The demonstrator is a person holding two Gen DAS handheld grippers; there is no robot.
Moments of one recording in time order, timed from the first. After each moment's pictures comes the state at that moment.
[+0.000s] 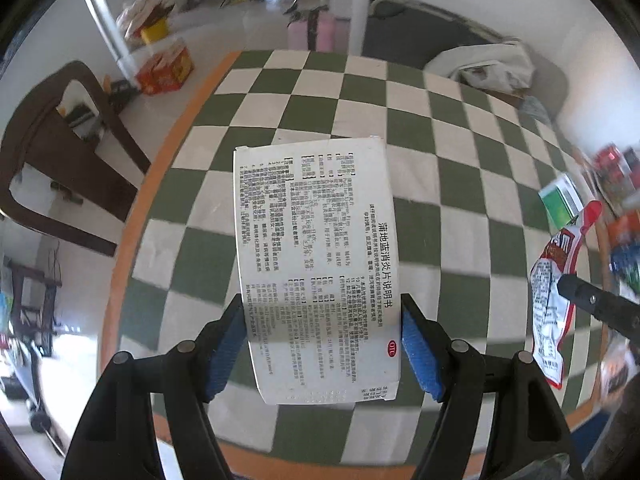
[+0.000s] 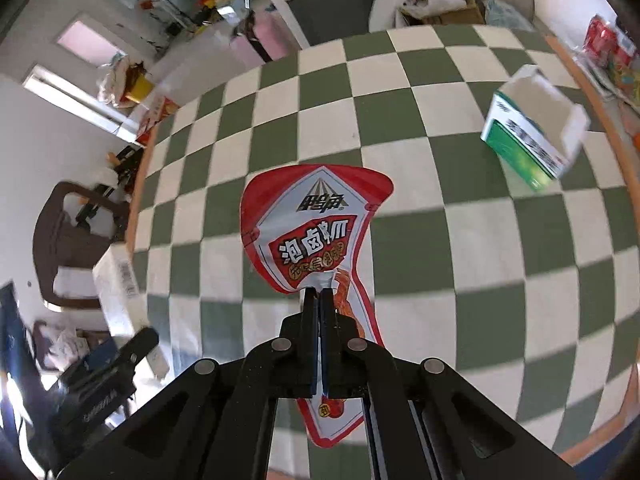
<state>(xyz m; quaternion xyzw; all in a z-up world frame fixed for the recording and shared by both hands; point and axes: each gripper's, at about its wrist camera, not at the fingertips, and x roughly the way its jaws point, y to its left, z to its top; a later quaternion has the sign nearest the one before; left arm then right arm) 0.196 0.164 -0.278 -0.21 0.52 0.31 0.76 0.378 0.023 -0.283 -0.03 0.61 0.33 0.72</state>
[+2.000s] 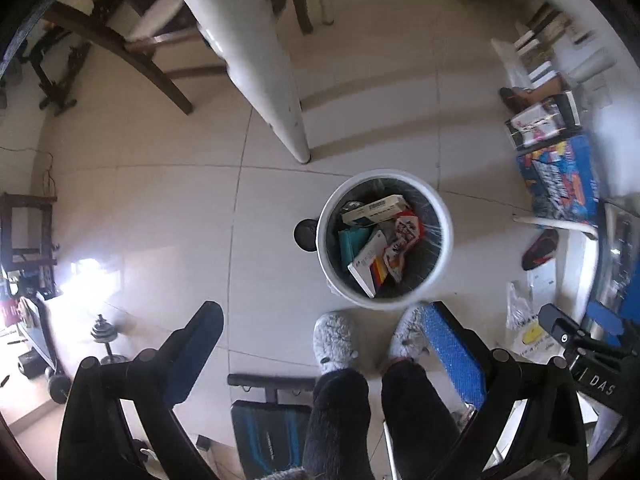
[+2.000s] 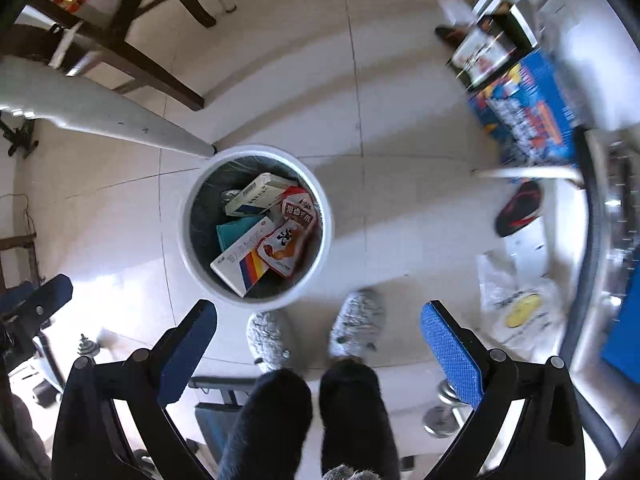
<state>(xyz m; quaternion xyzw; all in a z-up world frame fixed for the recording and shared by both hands) -0.140 0.089 -0.535 -0.23 0.67 0.27 0.65 -0.056 -0.092 -0.622 -0.18 0.71 0.22 0.65</state>
